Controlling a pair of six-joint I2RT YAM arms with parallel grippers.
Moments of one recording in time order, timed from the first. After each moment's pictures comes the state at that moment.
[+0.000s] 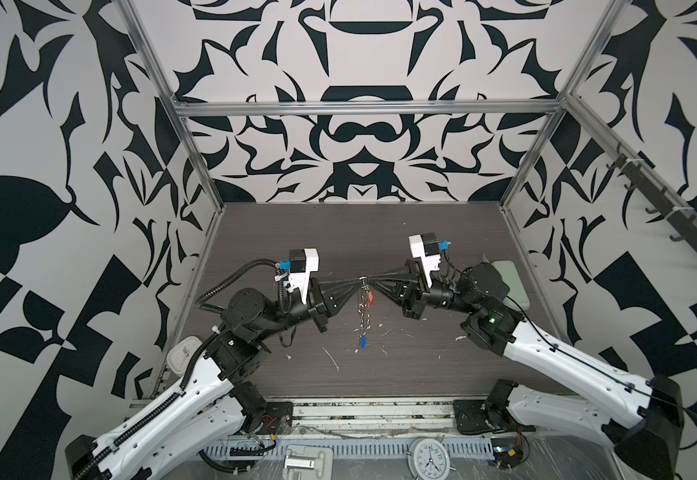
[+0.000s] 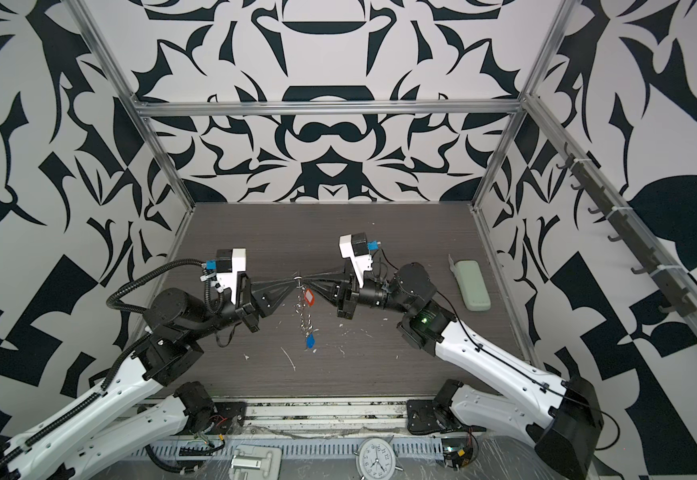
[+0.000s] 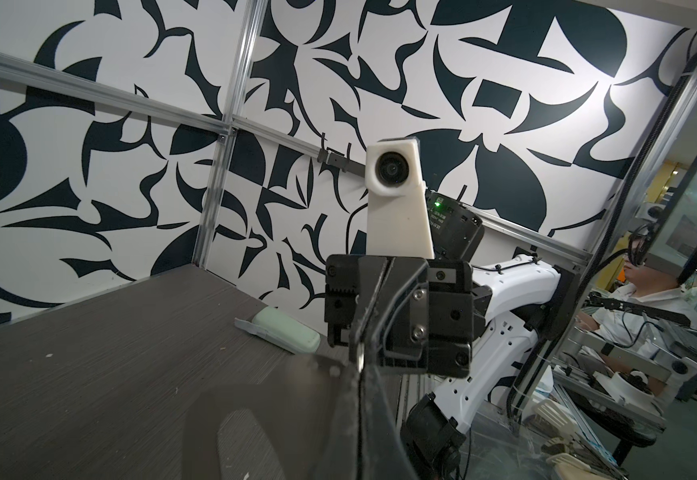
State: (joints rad) left arm -0.81 0.73 0.69 0.30 0.46 -0.46; right arm 0.81 1.03 0.83 0.45 -0.66 0.54
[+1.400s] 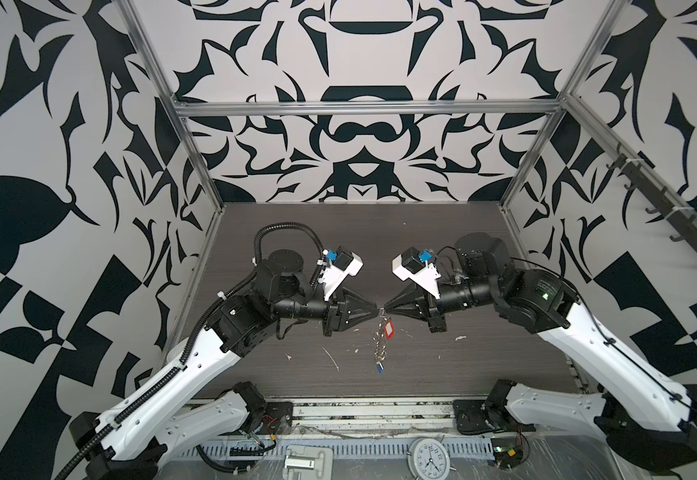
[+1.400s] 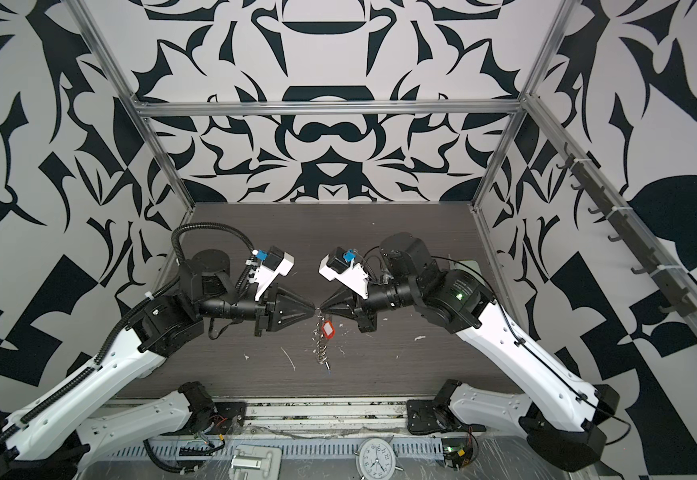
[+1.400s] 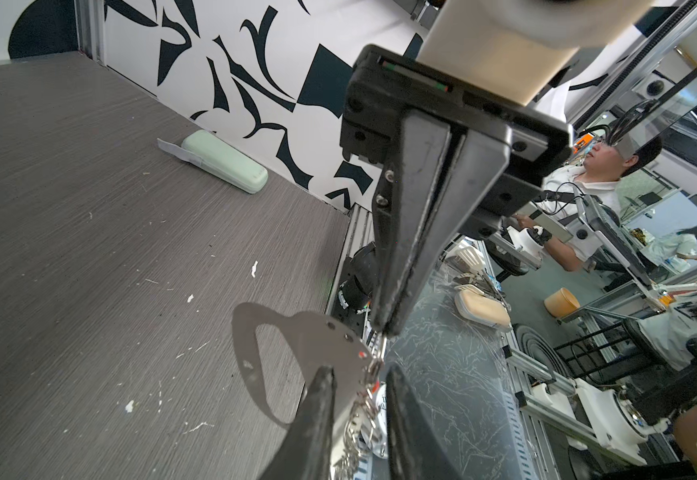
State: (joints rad) left arm -0.81 0.94 1.06 -0.43 0.76 -0.30; right arm 0.81 1.10 1.39 -0.84 -0.70 -0.10
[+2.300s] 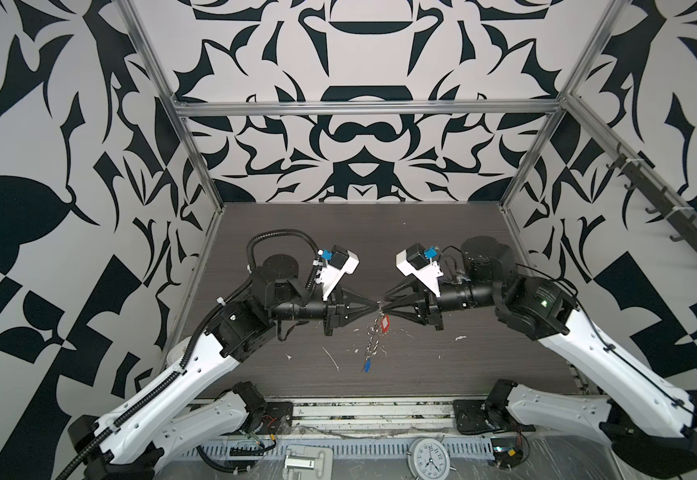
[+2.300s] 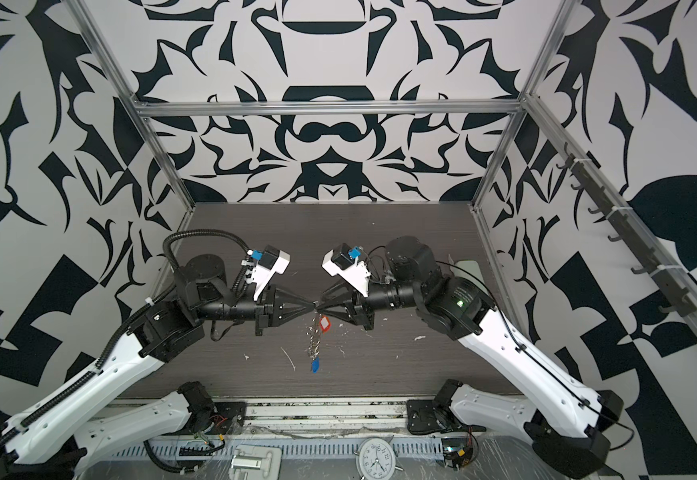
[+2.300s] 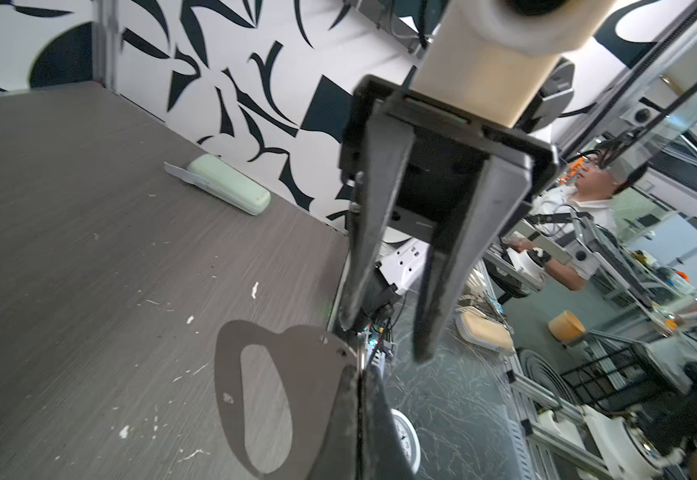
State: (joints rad) left arm -0.81 0.88 0.96 -0.27 0.69 -0.38; right arm 0.81 1.00 1.24 -0.60 -0.67 0.03
